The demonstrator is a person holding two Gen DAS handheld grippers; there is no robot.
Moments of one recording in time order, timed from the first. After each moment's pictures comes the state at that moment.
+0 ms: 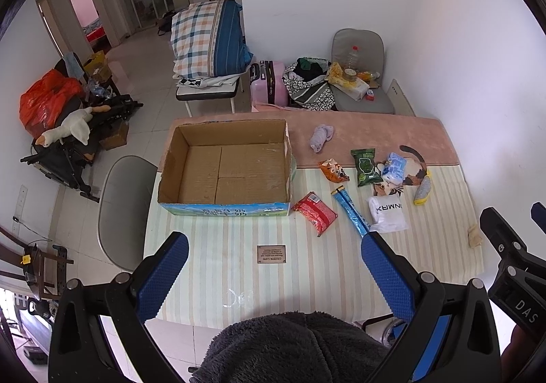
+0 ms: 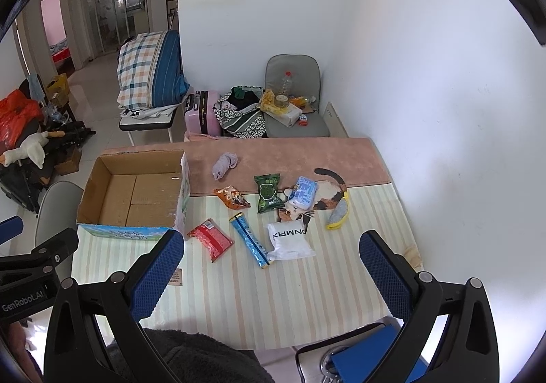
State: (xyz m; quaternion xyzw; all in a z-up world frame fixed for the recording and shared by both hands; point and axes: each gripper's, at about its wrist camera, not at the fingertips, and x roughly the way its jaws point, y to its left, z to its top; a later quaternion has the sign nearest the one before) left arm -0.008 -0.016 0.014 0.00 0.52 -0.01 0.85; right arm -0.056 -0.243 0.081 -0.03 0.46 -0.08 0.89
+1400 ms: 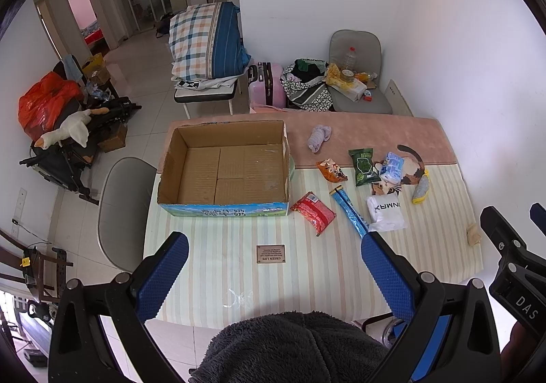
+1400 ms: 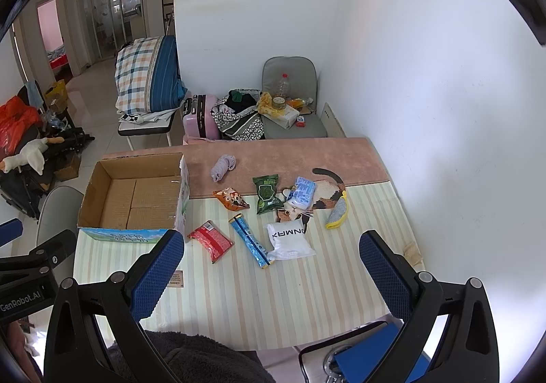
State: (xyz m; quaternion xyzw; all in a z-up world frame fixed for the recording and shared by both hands) left arm -0.009 -0.019 0.015 0.00 0.52 -0.01 0.85; right arm -0.058 -0.248 0.074 -0.03 0.45 -0.08 0.89
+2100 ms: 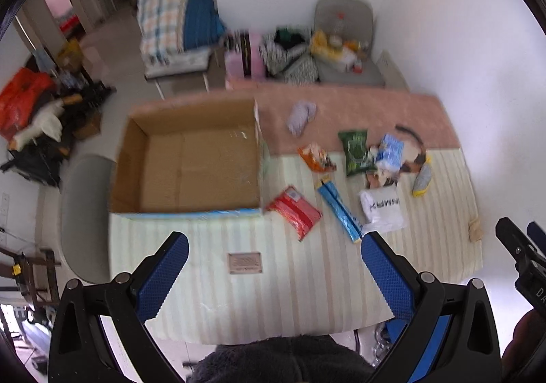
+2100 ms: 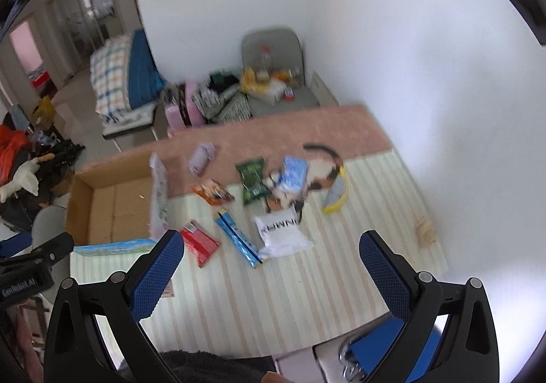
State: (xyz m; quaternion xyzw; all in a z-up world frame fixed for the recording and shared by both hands) left arm 0.097 -0.067 -0.087 -0.01 0.59 -0.05 0.80; right arm 0.011 -0.328 -0.005 0.05 0.51 -0.11 0.85
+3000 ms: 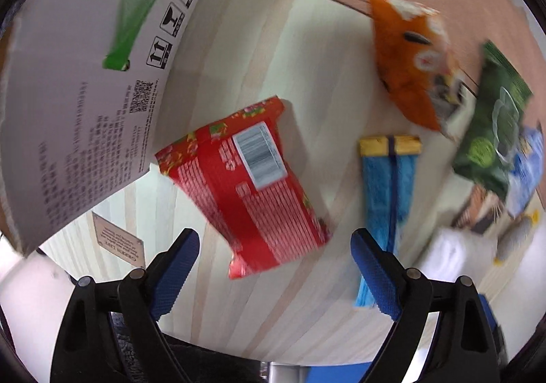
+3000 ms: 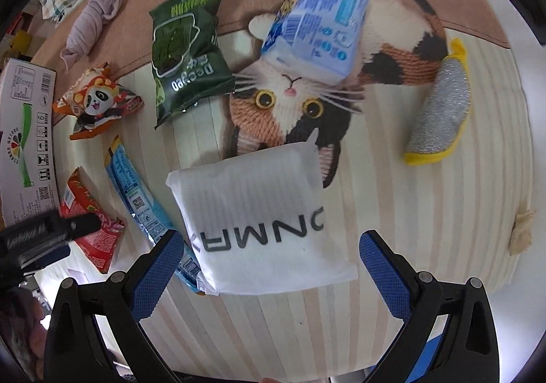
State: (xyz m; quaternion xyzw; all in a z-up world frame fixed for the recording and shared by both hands) left arm 0.213 -0.132 -0.415 -0.14 0.80 0.11 0.57; right arm 0.186 -0.418 -0.403 0.07 0.74 -0.04 0.66
